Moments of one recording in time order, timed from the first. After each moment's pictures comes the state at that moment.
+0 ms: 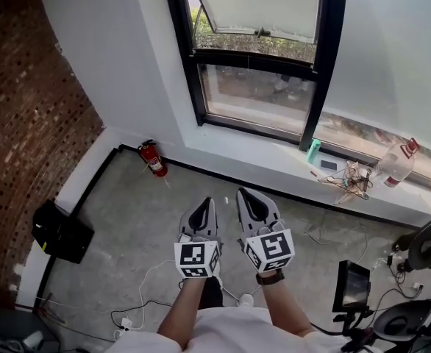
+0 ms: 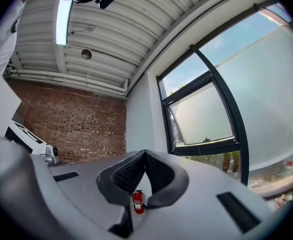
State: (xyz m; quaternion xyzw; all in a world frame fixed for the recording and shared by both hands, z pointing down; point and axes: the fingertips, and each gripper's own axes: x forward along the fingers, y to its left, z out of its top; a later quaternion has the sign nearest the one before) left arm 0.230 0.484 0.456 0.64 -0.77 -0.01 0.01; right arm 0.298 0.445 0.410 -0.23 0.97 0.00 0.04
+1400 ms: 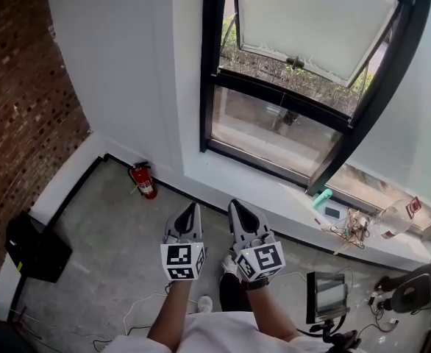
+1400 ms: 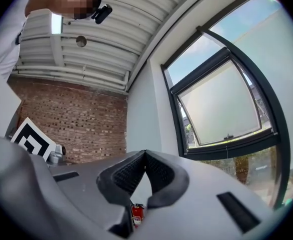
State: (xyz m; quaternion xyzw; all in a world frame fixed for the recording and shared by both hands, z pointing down) left arm -0.068 0.328 0.487 0.61 -0.79 -0.03 0.05; right arm 0.018 0.287 0.439 -0.20 0.98 0.00 0.06
